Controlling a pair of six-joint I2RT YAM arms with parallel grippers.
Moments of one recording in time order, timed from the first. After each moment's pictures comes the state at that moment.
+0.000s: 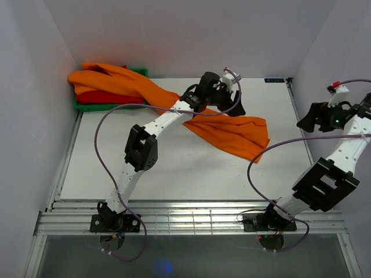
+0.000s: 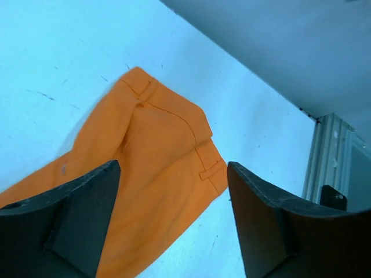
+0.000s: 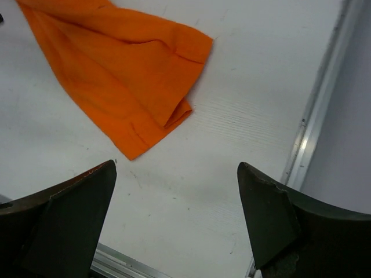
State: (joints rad) left arm -0.76 2.38 2.26 -0.27 0.52 -0.24; right arm -0.72 1.50 1.58 -1.13 -0.86 -0.71
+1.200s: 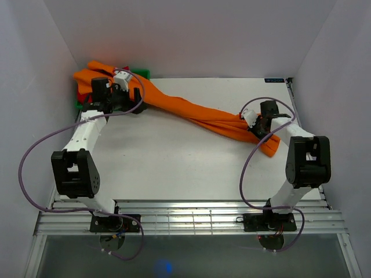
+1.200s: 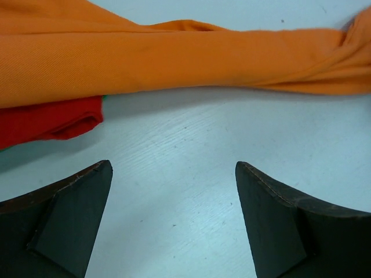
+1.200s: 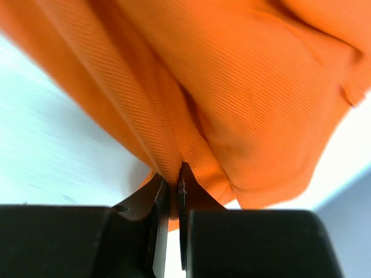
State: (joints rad) left arm 0.03 1.62 1.36 -0.31 0.60 0.09; right arm 0.08 1.70 1.07 -0.53 -0.03 -0.80
